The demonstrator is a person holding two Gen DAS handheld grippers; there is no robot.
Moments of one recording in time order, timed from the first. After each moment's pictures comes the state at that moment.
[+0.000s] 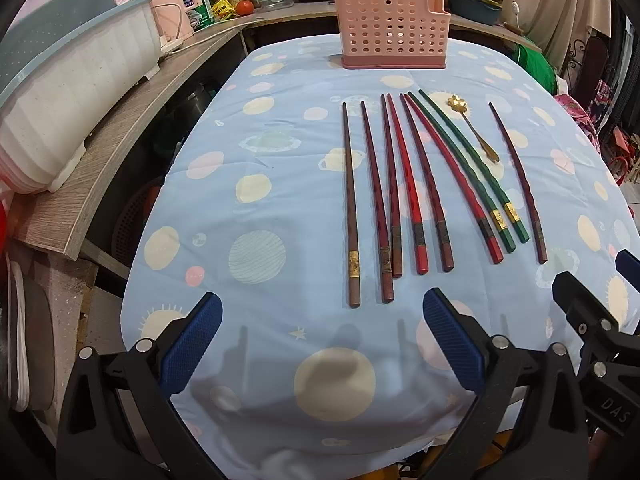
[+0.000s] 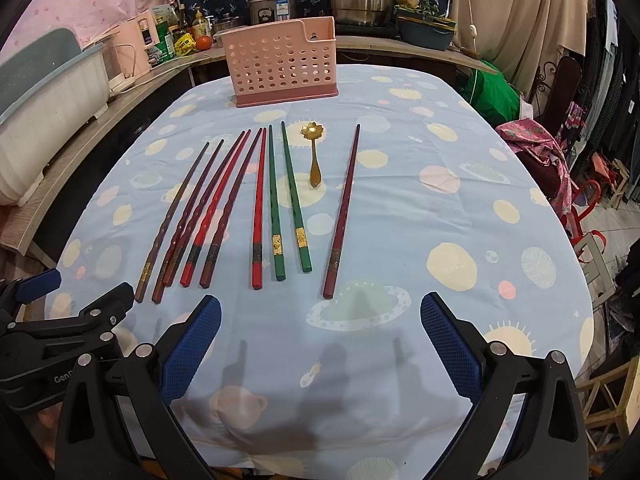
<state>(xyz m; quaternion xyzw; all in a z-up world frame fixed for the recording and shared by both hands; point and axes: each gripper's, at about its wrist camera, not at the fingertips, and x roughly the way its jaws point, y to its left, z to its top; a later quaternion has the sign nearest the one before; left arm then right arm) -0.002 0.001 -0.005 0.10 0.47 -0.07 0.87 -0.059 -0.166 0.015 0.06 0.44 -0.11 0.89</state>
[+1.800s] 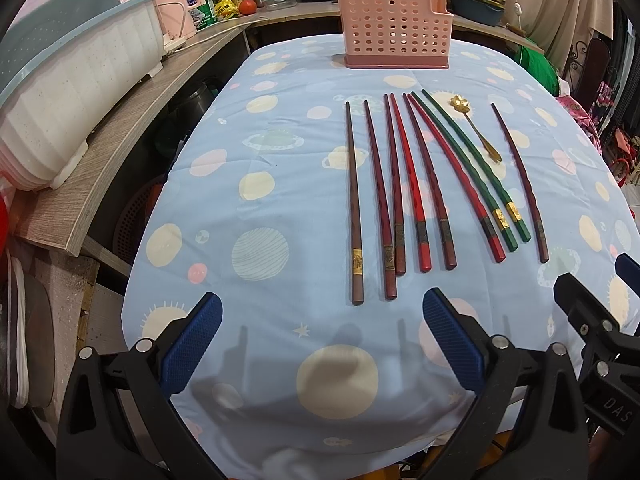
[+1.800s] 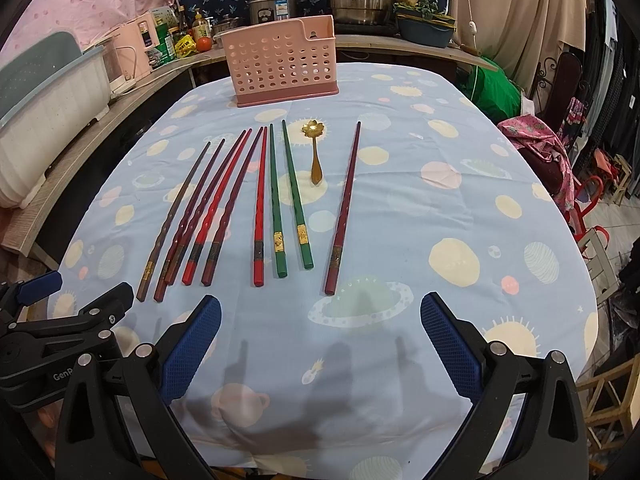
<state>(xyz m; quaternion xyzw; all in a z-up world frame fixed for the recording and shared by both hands) -0.003 0.002 -0.005 0.10 0.47 -0.07 0.87 -0.060 -0.167 0.015 0.06 0.44 -0.11 0.89</state>
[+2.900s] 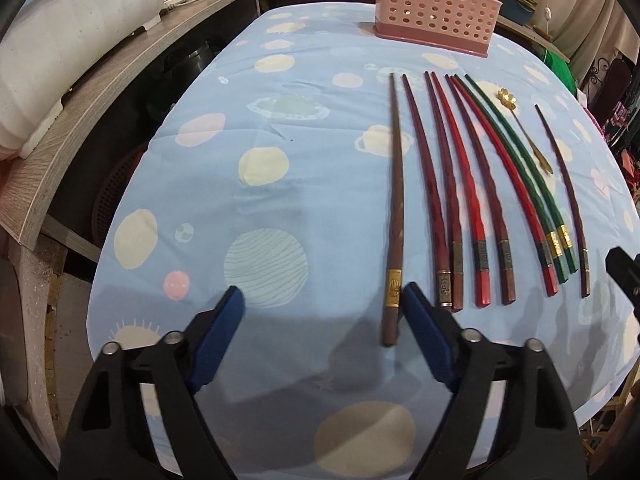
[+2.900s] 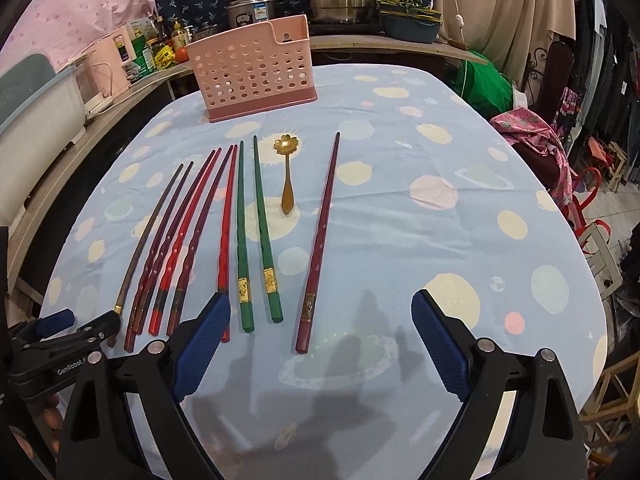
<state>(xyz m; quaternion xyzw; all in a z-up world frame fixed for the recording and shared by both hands) 0.049 0.025 -0.047 0.05 0.52 -0.07 0.85 -0.021 -0.198 0.000 0.09 0.44 -0.13 0.89</state>
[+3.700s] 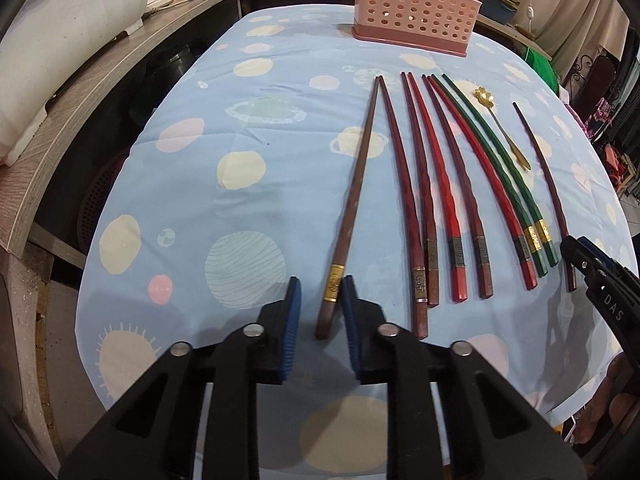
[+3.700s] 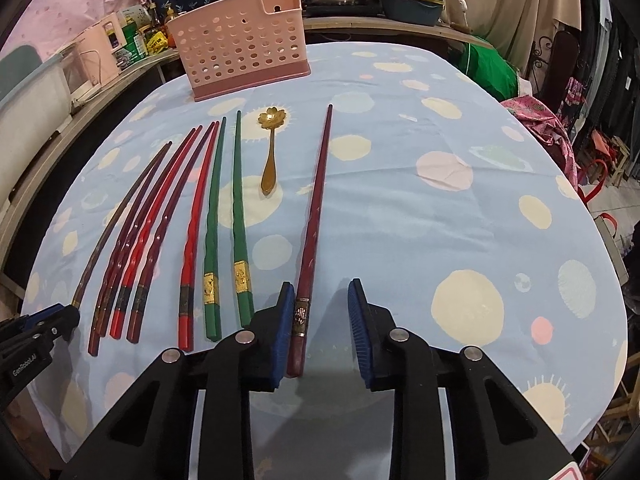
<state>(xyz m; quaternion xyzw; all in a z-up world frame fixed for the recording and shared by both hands) 0.045 0.023 -0.042 0.04 0.52 -0.10 0.85 -0.011 -0.210 -0.031 0.10 0.45 -0.13 0.88</state>
